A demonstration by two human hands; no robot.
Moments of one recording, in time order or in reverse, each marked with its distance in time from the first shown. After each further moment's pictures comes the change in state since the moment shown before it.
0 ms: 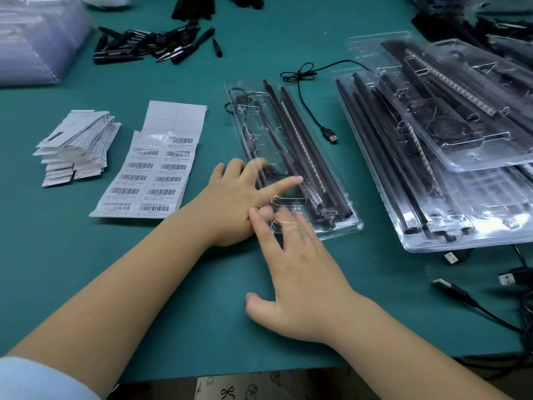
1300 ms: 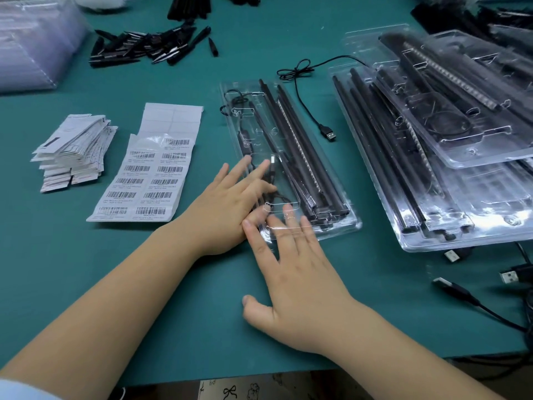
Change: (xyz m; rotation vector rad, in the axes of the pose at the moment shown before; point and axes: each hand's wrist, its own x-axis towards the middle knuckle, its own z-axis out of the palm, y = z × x) left_hand -0.010 -0.004 0.007 -0.332 0.029 0.048; right_hand -0.004 -0.001 0.001 -0.078 -0.045 0.013
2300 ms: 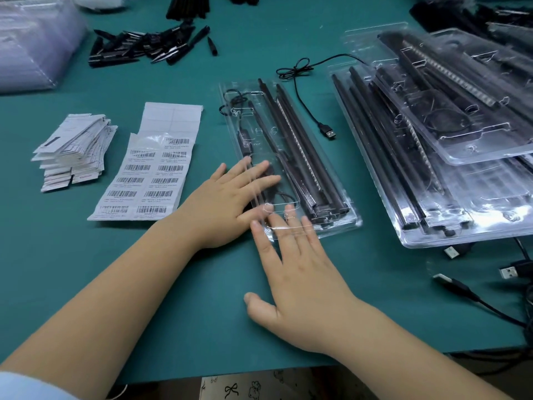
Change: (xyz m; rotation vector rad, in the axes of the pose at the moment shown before) left_hand 0.004 -0.007 -0.005 0.028 -0.083 -0.033; right_hand -0.003 -0.001 0.001 -0.043 -0.042 0.029
